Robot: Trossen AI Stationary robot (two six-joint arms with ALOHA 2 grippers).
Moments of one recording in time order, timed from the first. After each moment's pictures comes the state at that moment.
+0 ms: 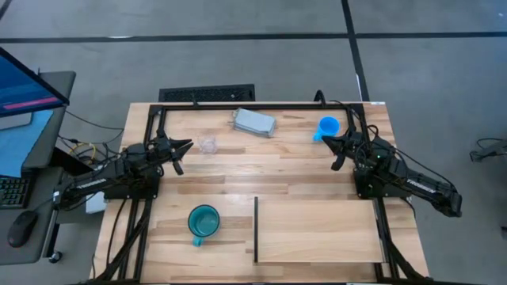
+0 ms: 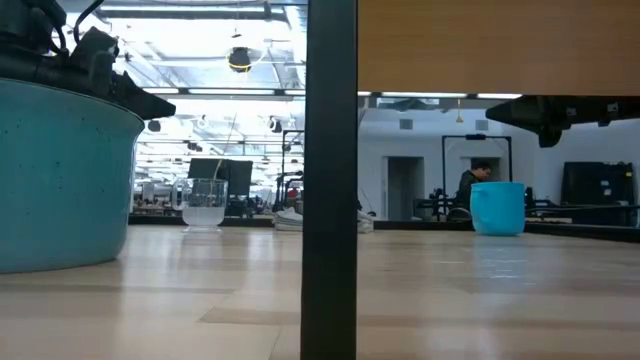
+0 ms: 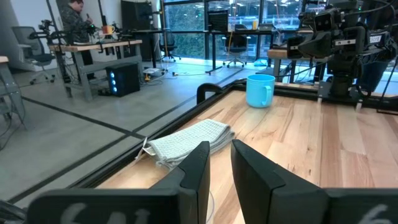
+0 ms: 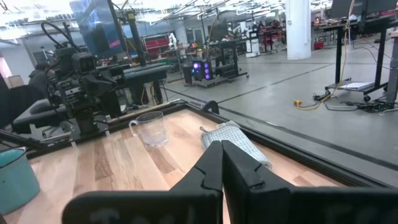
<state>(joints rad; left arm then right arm) 0.32 0.00 0.05 -0.09 -0.21 0.00 -0.47 0.00 0.01 0.01 -0.02 0.12</state>
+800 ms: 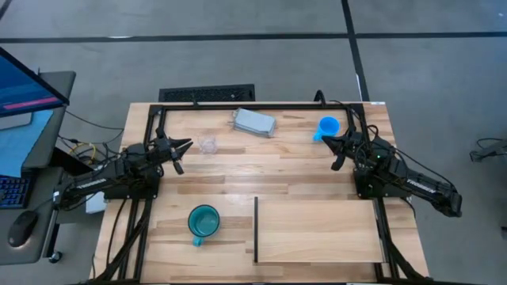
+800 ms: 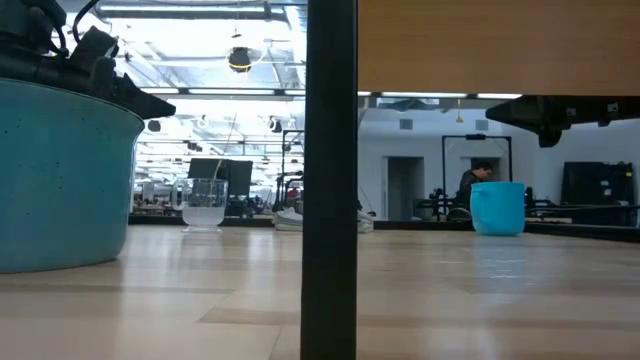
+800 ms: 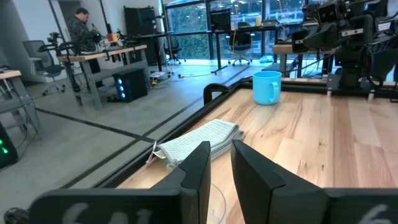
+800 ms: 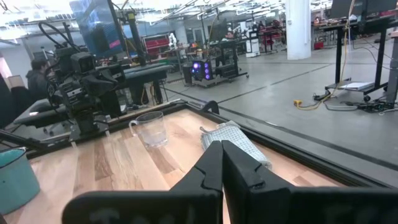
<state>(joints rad) 0.32 0.00 0.05 -0.09 -0.22 0.07 -0.47 0.00 0.01 0.01 -0.02 0.12</state>
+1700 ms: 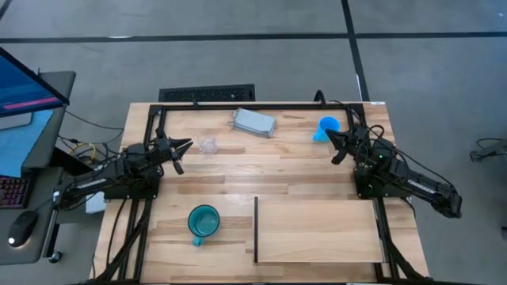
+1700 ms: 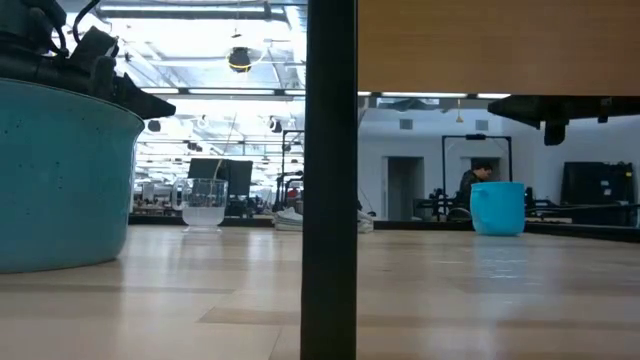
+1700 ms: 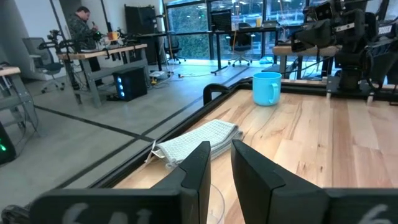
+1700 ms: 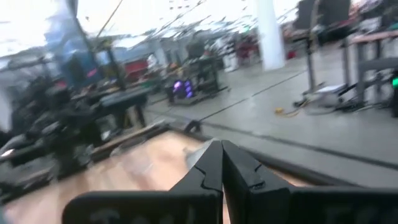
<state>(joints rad) 0.32 0.00 0.05 -0.09 -0.22 0.05 -0.49 0.00 0.01 0.08 0.09 0.20</state>
